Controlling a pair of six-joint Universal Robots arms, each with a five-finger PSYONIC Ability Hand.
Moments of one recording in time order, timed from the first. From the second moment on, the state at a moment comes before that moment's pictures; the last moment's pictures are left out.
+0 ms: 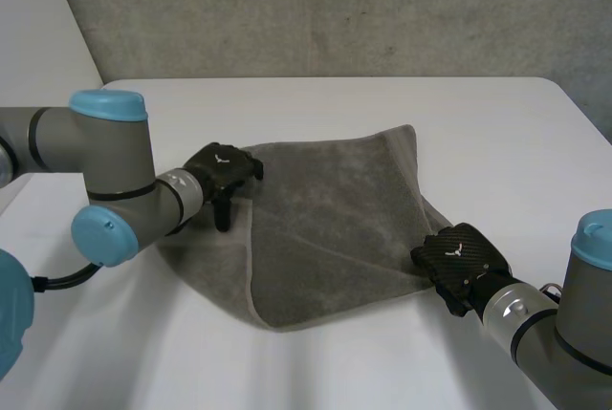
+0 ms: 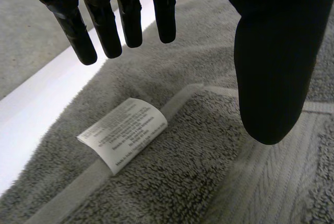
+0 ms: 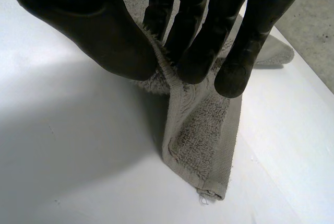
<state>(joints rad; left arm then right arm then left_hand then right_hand) 4.33 -2.41 -1.00 2.94 -1.32 3.60 1.91 -1.29 1.96 -0.19 1.37 2.50 0.38 0.38 0.38 0.38 0.20 1.34 1.33 1.34 1.34 1.17</state>
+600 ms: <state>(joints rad) 4.33 -2.47 -0.97 2.93 -1.34 3.63 1.91 -1.28 1.96 -0.19 1.37 2.50 0.69 0.69 0.69 0.69 0.52 1.34 1.33 1.34 1.34 1.17</state>
